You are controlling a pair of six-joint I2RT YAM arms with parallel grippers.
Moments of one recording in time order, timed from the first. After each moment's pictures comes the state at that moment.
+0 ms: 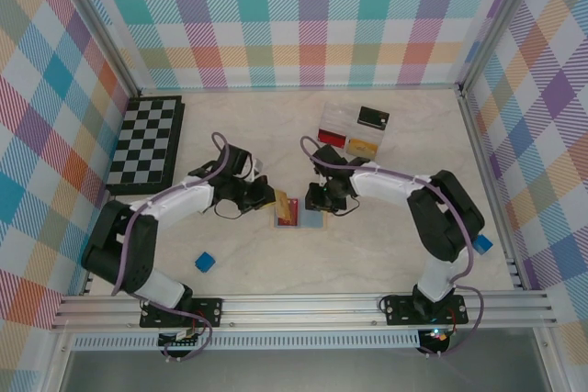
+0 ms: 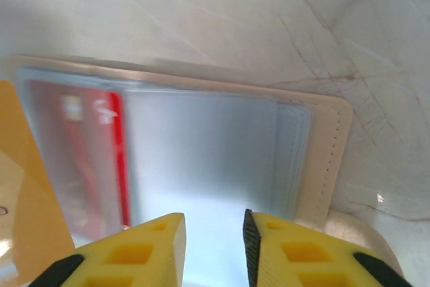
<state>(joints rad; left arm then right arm) -0.43 1.50 0.87 -0.38 0.51 -0.74 0.68 1.76 1.11 -0.55 -0.25 0.68</state>
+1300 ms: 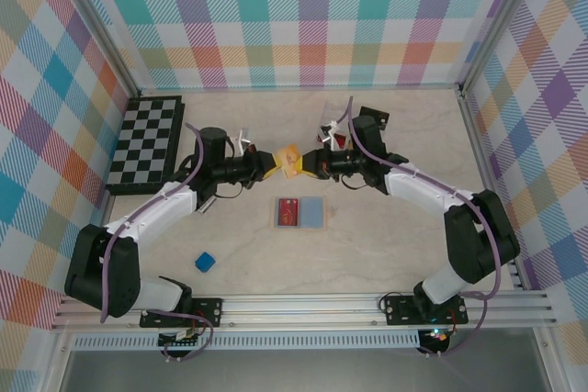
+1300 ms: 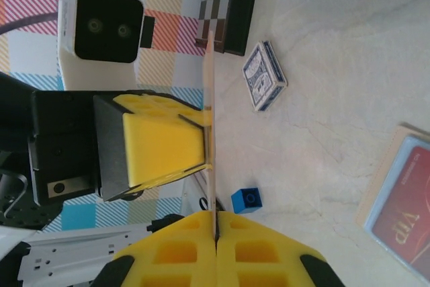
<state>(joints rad) -0.36 1.36 0.86 -0.04 0.69 -1.04 0.51 1.56 1.00 0.03 -0.87 0.90</state>
